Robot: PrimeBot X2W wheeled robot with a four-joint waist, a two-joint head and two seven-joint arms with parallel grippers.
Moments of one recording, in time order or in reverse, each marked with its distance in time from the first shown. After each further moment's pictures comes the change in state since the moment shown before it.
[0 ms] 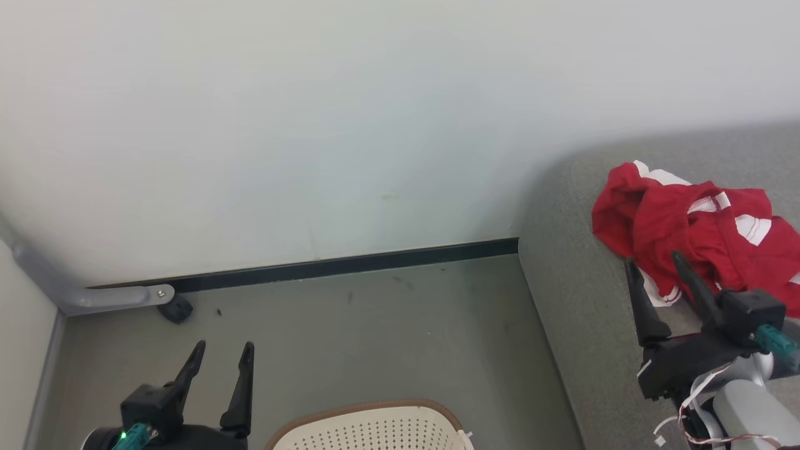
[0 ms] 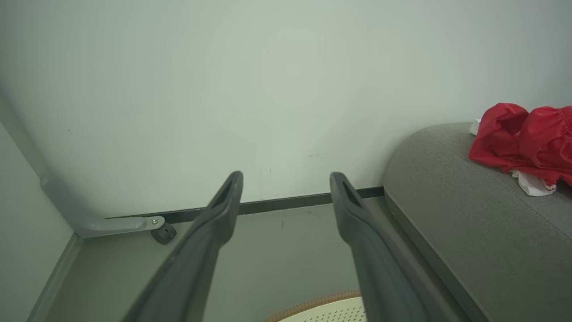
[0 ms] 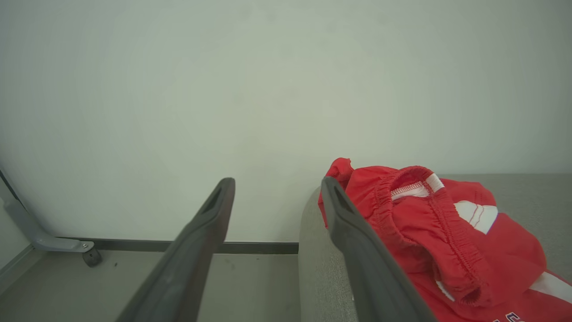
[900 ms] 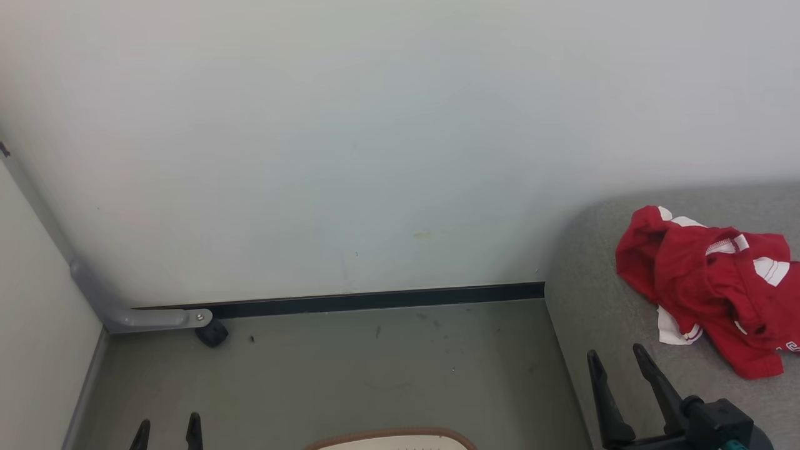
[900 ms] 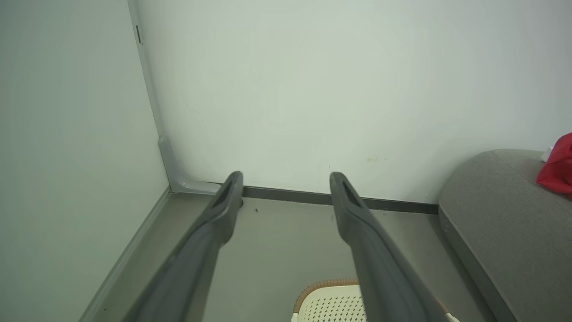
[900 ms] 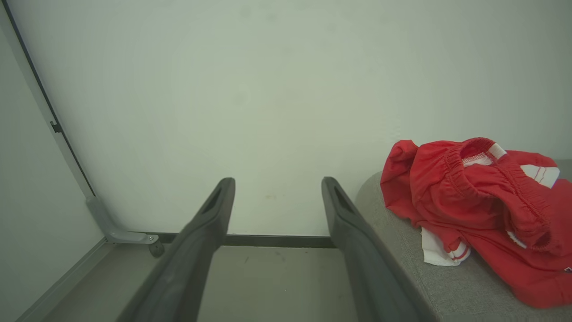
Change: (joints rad) left arm 0.254 -0.013 0.179 -0.088 0.023 0.038 -0.026; right arm 0.343 0.091 -0.036 -0.299 -0.077 -0.094 0.000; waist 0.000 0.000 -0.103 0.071
